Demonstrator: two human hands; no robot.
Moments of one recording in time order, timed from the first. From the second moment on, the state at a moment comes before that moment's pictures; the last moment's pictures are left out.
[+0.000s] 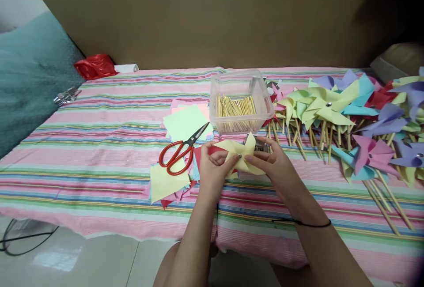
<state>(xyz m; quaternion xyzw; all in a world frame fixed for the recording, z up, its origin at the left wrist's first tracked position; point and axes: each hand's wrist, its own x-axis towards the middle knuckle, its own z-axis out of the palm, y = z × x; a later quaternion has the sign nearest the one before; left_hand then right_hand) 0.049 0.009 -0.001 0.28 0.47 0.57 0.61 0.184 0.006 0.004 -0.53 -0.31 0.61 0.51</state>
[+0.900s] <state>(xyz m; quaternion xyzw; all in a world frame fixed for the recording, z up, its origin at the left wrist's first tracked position) 0.027 0.016 0.005 0.13 0.41 0.64 0.63 0.184 0.016 0.031 -0.56 -0.43 0.37 0.60</state>
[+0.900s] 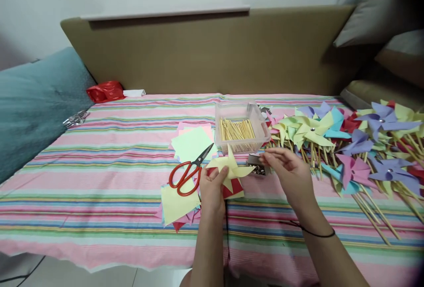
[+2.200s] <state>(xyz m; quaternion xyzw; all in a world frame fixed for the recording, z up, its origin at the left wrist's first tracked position) 0.039 0.007 0.030 0.11 0.28 0.67 0.68 0.180 0.088 0.110 -0.52 -0.63 0.32 0.48</state>
